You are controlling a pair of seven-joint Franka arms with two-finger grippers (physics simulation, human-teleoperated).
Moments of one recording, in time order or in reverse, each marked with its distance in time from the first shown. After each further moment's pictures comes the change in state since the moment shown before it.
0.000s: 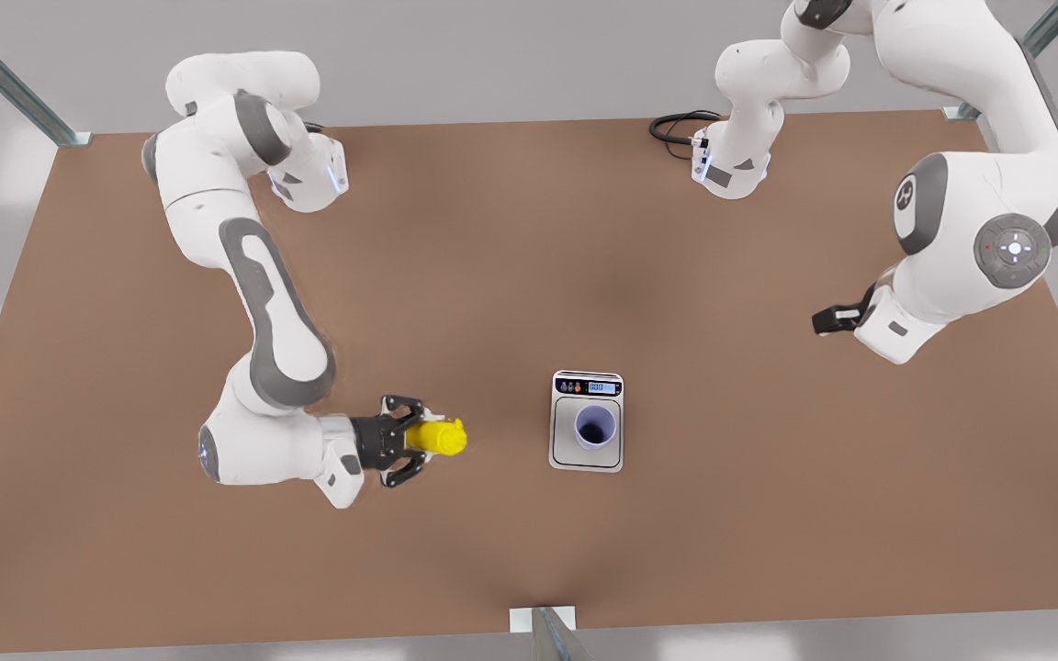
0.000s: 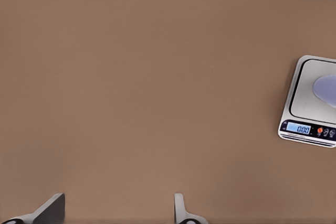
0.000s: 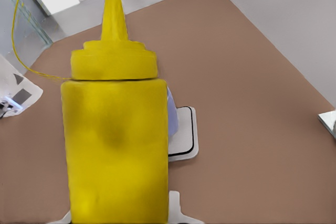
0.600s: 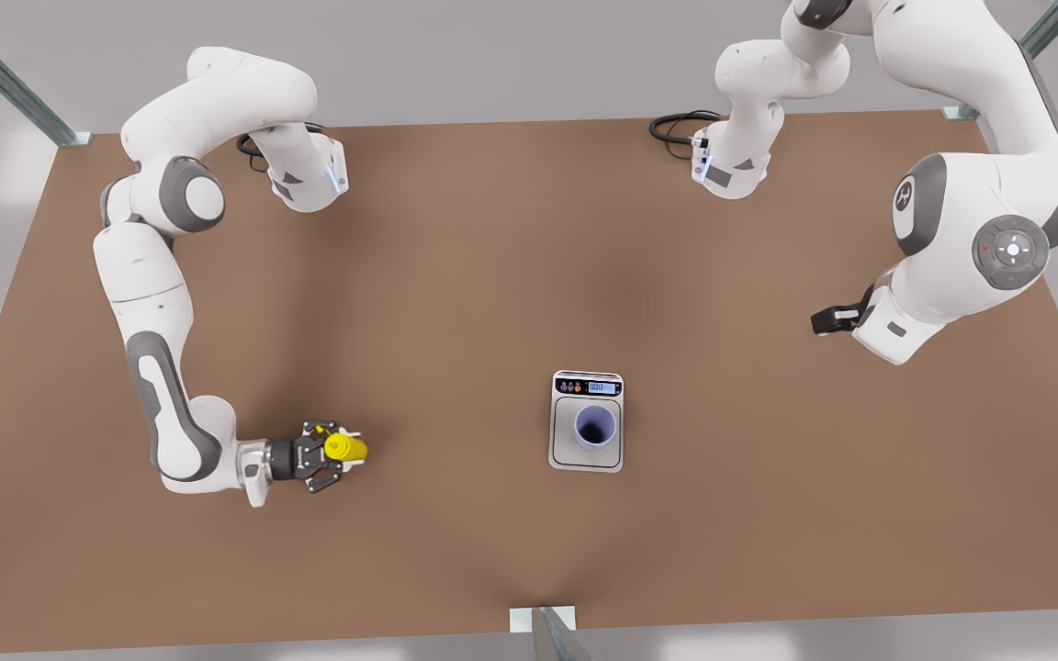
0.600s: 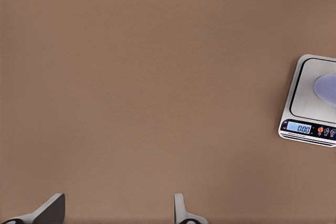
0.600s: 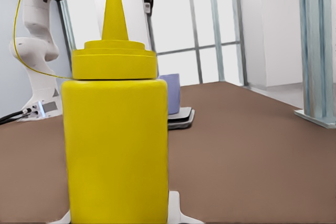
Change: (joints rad) left arm 0.000 0.002 0.000 0.000 0.001 -0.001 0.000; right arm -0.344 0.335 0.051 -0.174 0.261 -0.077 -0.785
